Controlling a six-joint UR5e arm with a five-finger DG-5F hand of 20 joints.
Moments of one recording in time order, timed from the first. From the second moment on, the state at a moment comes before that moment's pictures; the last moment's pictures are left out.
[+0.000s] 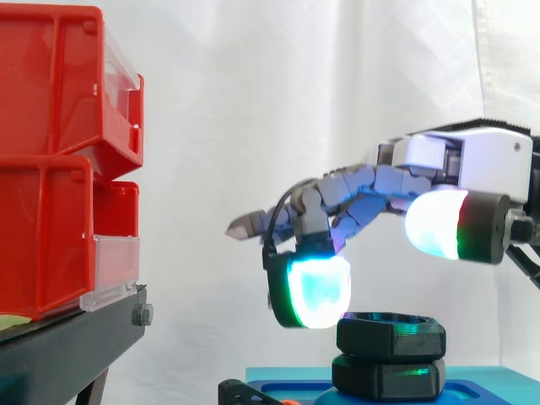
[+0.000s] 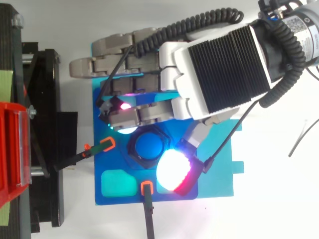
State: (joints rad) arm -0.05 -2.28 -1.19 -2.67 -2.04 -1.58
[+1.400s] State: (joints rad) arm 0.06 -2.29 -1.22 -2.62 -1.92 -1.57
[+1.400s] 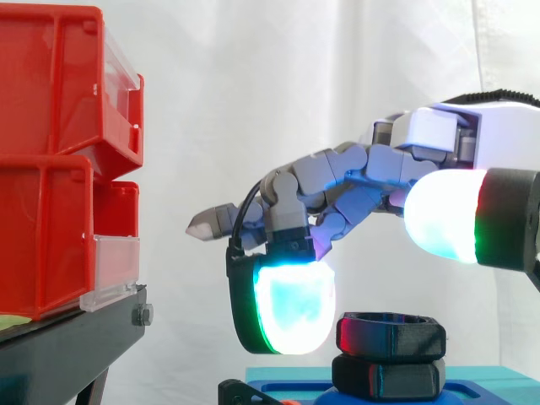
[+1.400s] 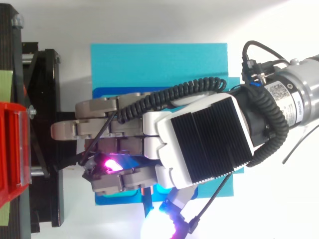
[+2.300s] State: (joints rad) arm 0.05 -2.29 -1.27 -2.55 -1.93 -1.57
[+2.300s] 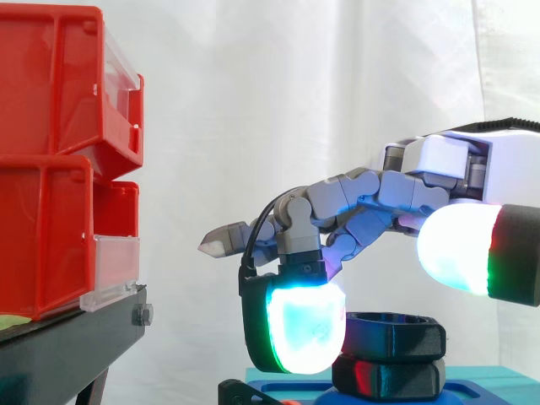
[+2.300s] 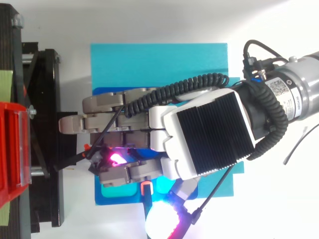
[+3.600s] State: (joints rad) arm 0.02 -2.29 -1.27 -2.56 -1.96 -1.57
